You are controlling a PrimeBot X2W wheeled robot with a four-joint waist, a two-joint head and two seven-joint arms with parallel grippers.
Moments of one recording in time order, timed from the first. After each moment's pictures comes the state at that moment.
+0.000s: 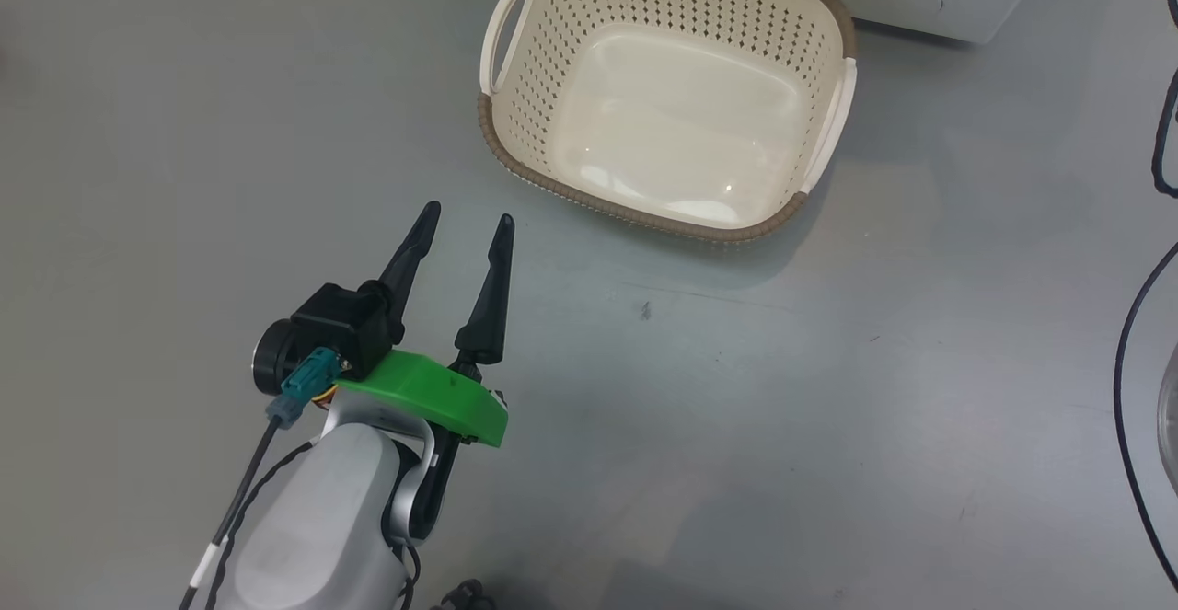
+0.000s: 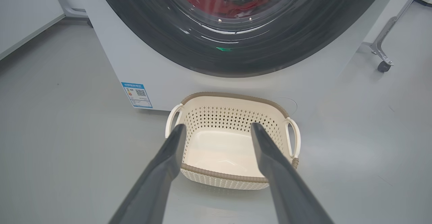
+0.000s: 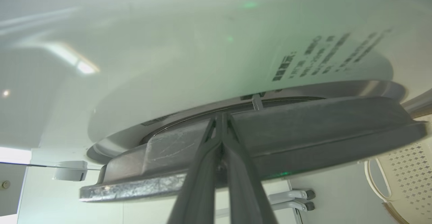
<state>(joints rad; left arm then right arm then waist) -0.43 0.02 -0.47 0.32 -0.53 0.03 -0.25 -1.21 -0.17 -0.05 0.62 1.59 -0.13 0.41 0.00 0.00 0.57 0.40</state>
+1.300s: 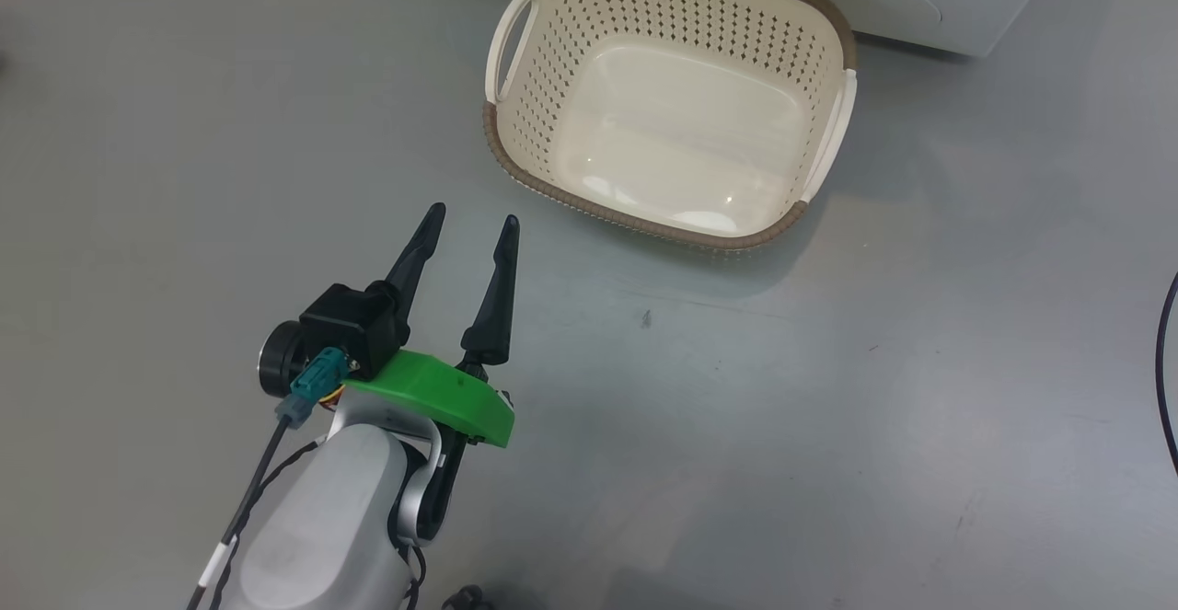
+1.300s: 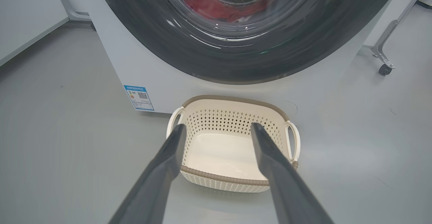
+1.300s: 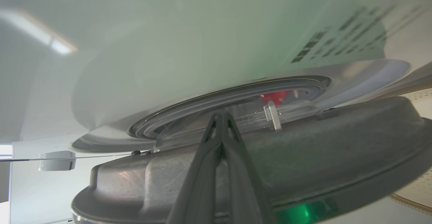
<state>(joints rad) -0.43 0.02 -0.49 0.32 -0.54 0.06 -0.25 -1.33 -0.21 0.00 0.82 1.59 -0.13 0.56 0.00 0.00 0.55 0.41</state>
